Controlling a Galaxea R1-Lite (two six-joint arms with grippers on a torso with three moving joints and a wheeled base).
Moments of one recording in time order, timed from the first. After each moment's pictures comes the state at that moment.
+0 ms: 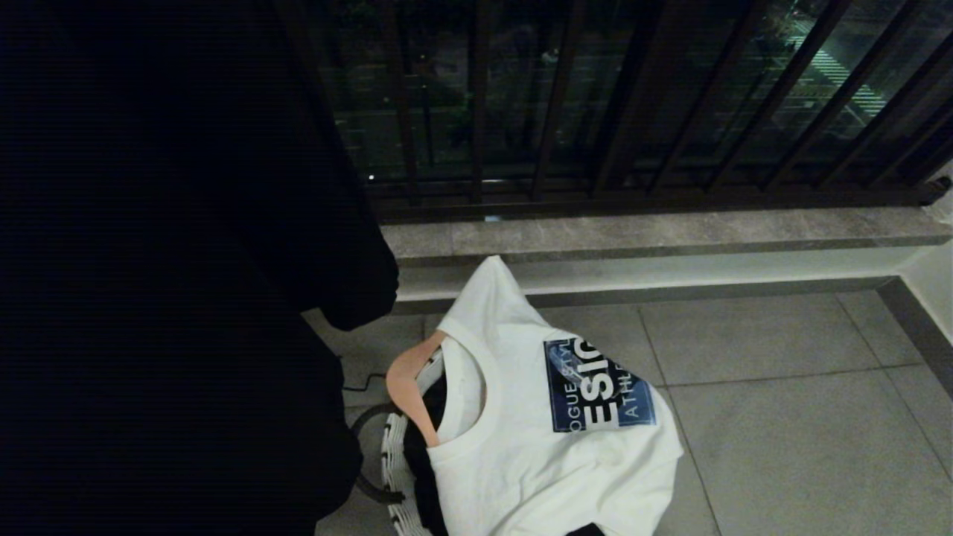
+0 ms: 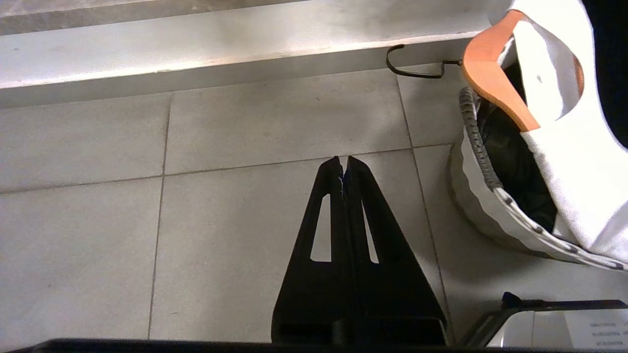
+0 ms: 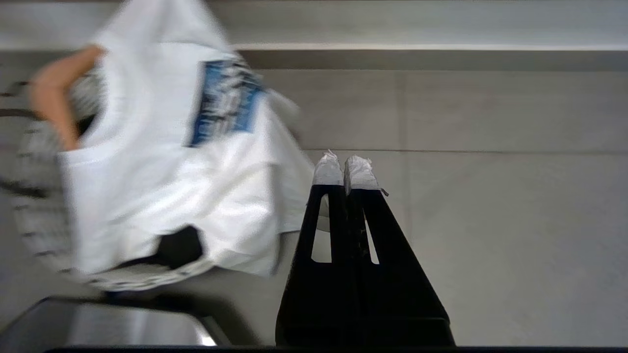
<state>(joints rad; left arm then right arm) 0.00 0.00 0.00 -0.01 -0.03 0.04 -0.01 0.31 -0.29 0.05 0.11 0.01</state>
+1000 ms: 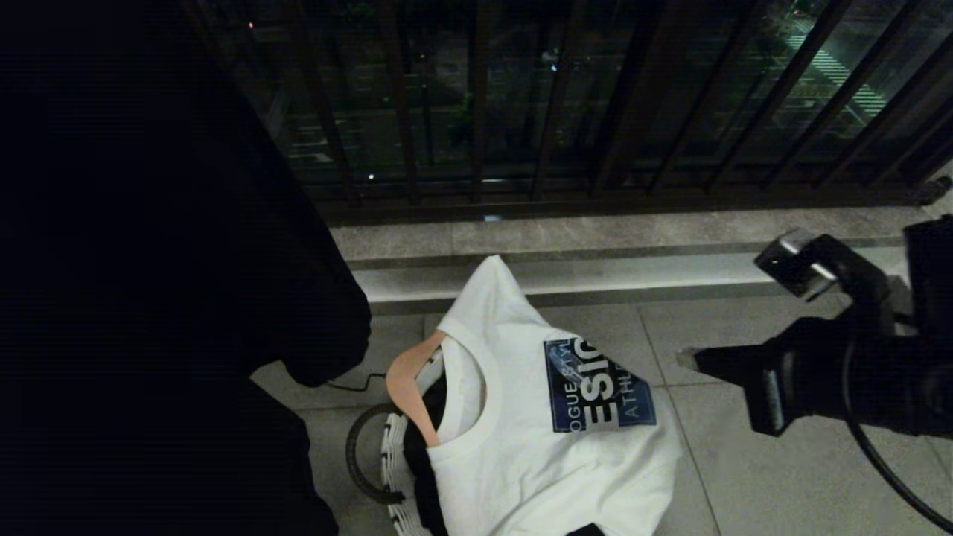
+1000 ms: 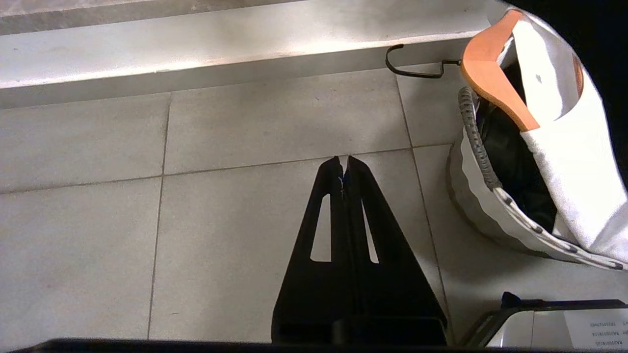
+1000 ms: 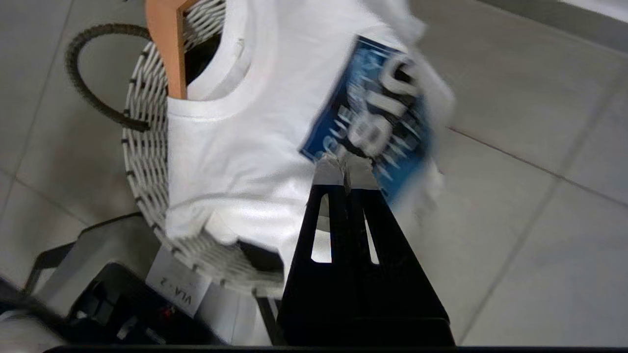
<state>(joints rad) 0.00 0.00 0.00 -0.01 -0.03 0.04 0.38 1.34 -0.82 -0.05 0.14 -0.07</state>
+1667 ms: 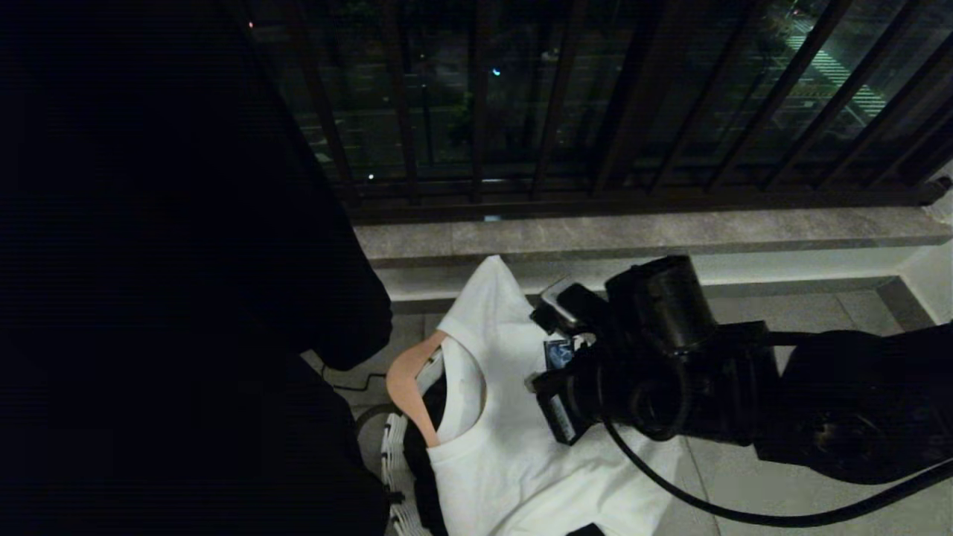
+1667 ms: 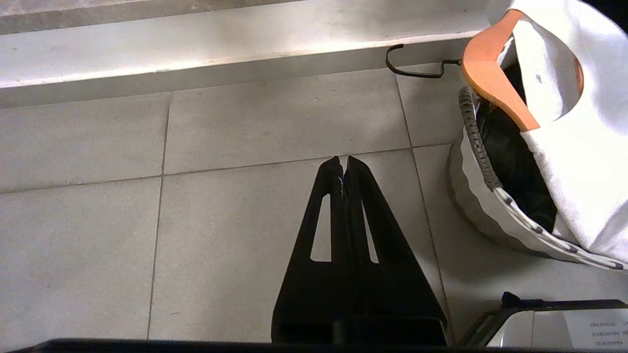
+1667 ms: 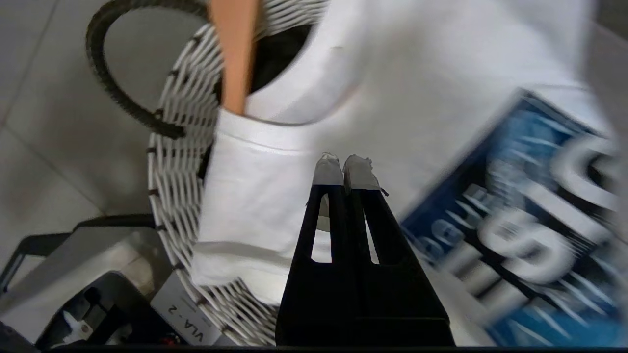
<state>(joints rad) 0.00 0.00 0.00 -0.01 -0.03 0.04 0.70 1.78 -1.00 -0.20 -0.04 -0.07</state>
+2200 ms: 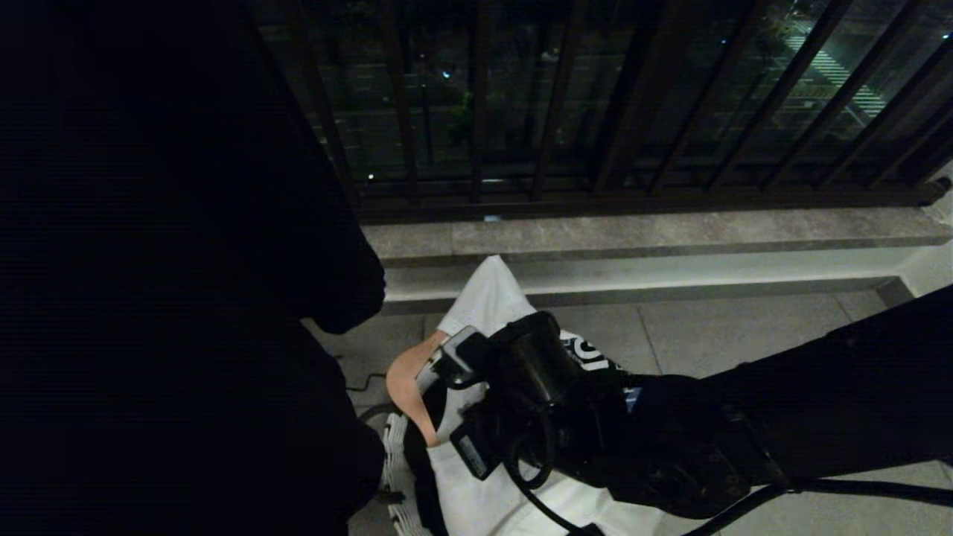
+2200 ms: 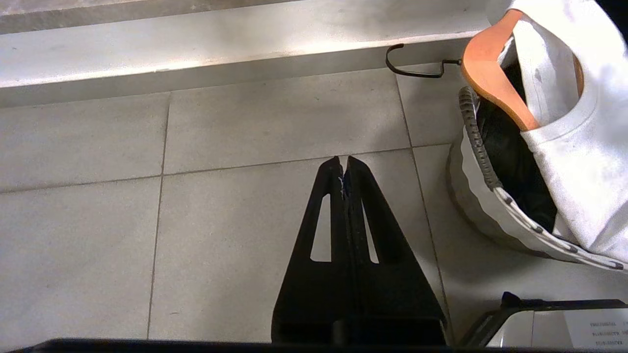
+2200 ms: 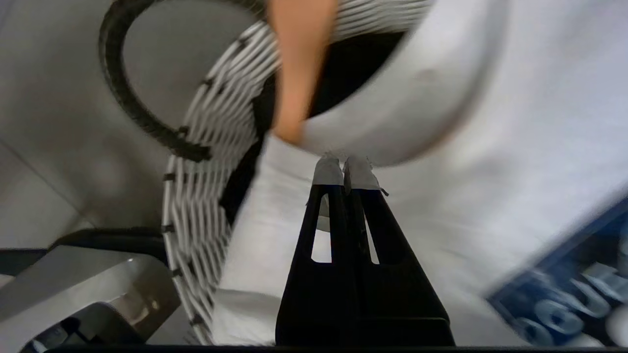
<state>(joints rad) 0.00 0.00 0.00 -0.01 -0.03 0.04 0.86 2.03 -1.14 -0.27 -0.20 -0.06</state>
